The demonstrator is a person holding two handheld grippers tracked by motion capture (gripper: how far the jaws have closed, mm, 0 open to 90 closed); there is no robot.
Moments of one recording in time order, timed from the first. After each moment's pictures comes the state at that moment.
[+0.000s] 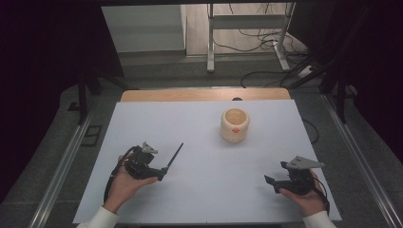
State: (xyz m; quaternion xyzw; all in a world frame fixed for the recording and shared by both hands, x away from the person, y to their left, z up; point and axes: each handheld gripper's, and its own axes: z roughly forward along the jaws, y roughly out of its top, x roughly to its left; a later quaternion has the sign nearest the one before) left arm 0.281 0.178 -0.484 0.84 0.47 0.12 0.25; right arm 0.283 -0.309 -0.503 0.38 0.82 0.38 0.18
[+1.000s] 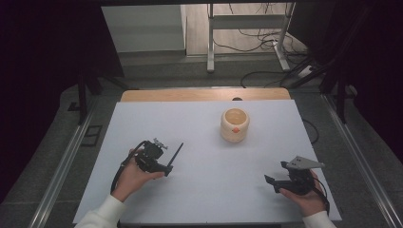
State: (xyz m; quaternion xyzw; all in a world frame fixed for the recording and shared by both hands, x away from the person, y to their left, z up) left arm 0.310 0.156 -0.487 0.87 0.46 0.09 0.19; right arm 0.283 -0.309 -0.503 0.38 0.82 0.38 0.18
